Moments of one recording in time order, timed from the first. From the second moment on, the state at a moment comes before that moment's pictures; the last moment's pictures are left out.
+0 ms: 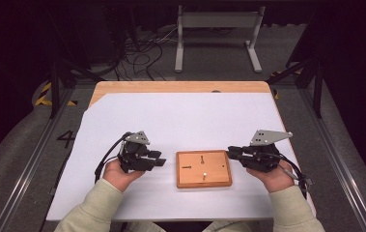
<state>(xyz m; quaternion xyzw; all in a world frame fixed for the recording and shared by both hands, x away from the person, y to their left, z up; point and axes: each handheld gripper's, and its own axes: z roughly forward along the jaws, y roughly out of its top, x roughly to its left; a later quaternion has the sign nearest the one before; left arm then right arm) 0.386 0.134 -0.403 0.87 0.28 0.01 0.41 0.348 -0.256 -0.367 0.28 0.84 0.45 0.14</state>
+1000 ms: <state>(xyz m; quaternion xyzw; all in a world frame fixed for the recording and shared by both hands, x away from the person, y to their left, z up) 0.399 0.158 -0.410 0.84 0.33 0.05 0.42 0.334 -0.201 -0.402 0.18 0.88 0.42 0.07</state>
